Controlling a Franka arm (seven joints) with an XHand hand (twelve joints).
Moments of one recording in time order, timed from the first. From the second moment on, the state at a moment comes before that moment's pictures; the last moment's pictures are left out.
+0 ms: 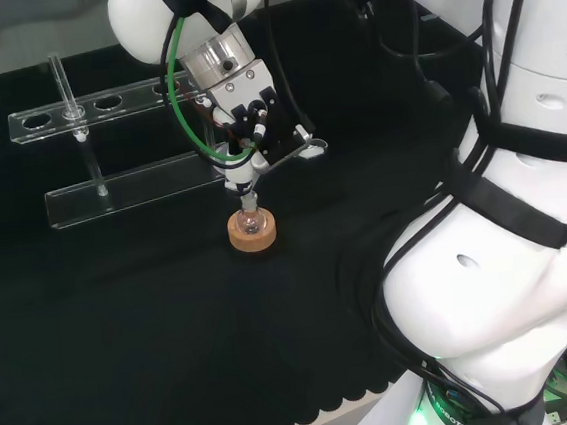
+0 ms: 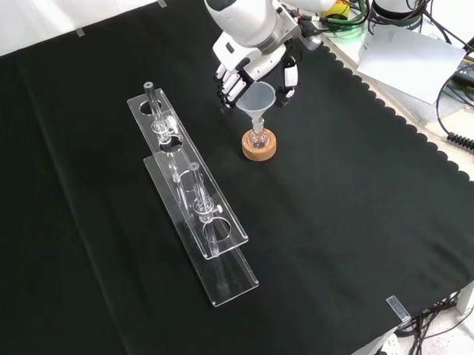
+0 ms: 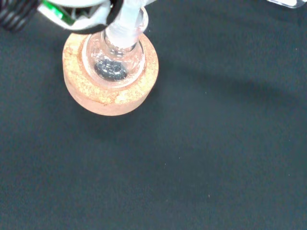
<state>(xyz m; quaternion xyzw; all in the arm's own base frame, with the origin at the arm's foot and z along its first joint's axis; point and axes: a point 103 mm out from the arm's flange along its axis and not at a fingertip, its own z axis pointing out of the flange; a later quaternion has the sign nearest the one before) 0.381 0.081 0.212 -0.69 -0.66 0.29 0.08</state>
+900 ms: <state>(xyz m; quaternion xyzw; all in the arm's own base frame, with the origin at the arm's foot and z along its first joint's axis) 0.384 0.084 0.210 -0.68 -0.67 0.29 0.08</state>
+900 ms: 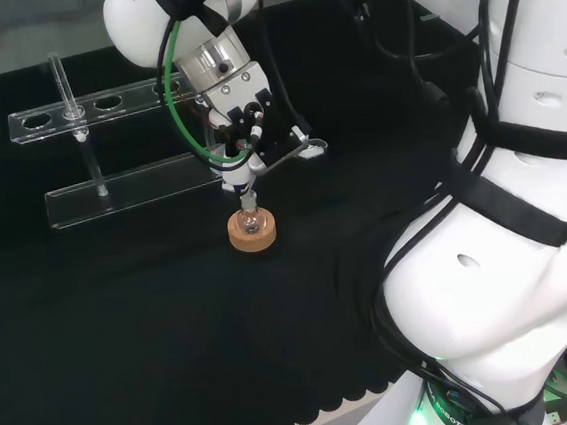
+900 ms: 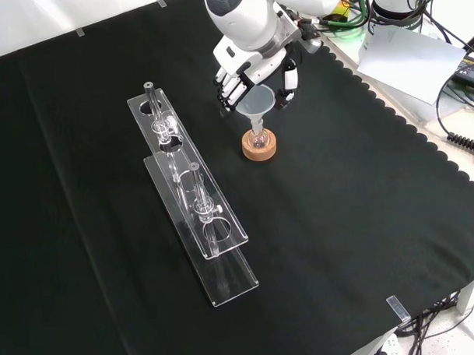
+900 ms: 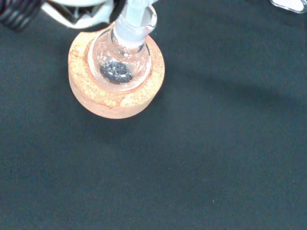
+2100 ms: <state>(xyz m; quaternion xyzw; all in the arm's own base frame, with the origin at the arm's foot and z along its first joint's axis) 0.377 0.083 0.216 -0.67 -0.67 0.30 0.09</state>
